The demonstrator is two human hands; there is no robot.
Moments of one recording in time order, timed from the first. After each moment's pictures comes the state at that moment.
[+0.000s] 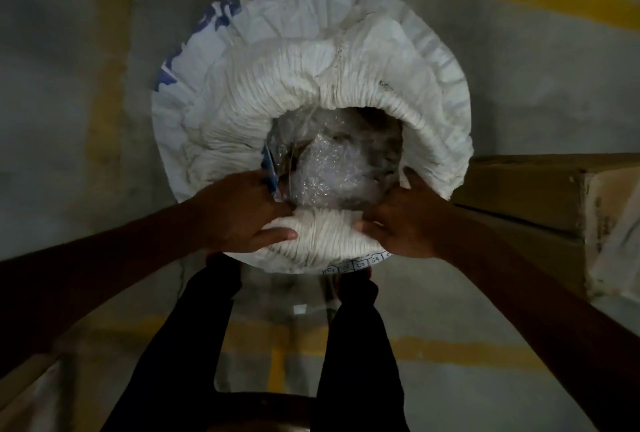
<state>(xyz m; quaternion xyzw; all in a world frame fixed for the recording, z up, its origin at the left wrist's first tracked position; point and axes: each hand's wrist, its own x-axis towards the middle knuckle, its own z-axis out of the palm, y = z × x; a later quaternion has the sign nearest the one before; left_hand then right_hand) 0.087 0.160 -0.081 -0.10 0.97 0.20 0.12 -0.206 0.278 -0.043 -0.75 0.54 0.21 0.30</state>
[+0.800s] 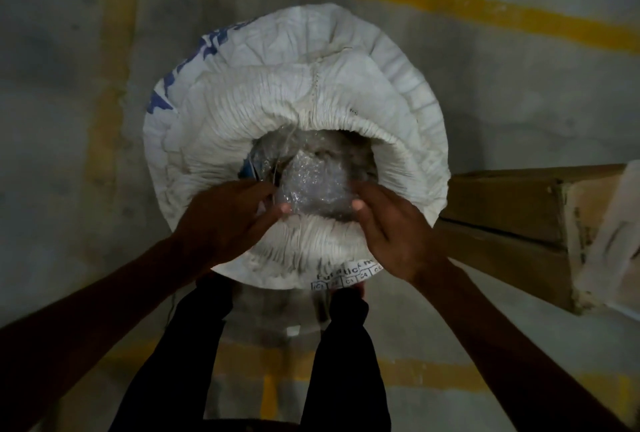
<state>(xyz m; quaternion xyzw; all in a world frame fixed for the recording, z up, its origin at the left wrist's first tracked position) 0.062 0.187 -0.065 -0.37 0.89 0.27 -0.03 -0.198 0.310 -0.033 -0.59 0.72 -0.16 0.33</state>
